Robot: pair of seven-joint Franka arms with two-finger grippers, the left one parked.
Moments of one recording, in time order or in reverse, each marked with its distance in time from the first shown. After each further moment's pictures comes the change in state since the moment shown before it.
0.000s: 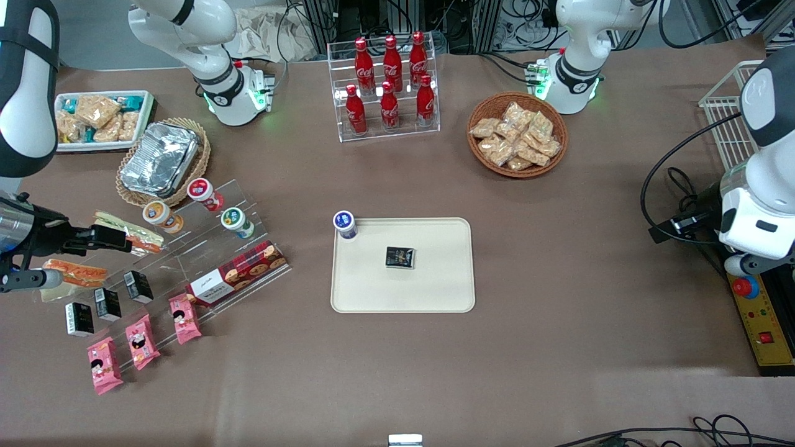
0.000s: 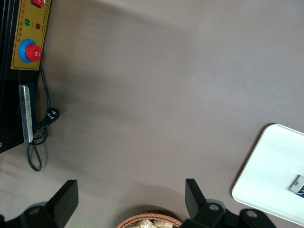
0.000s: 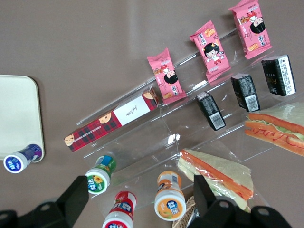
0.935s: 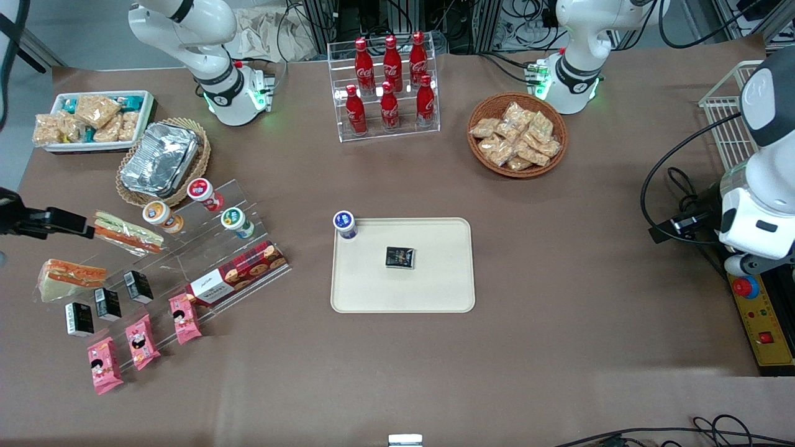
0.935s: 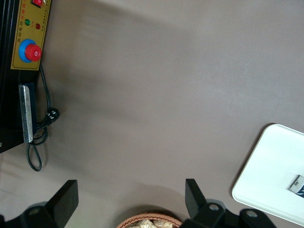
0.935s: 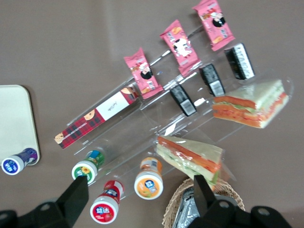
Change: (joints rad) arm -0.023 -0.070 -0.083 0.004 0.001 -0.047 -0.001
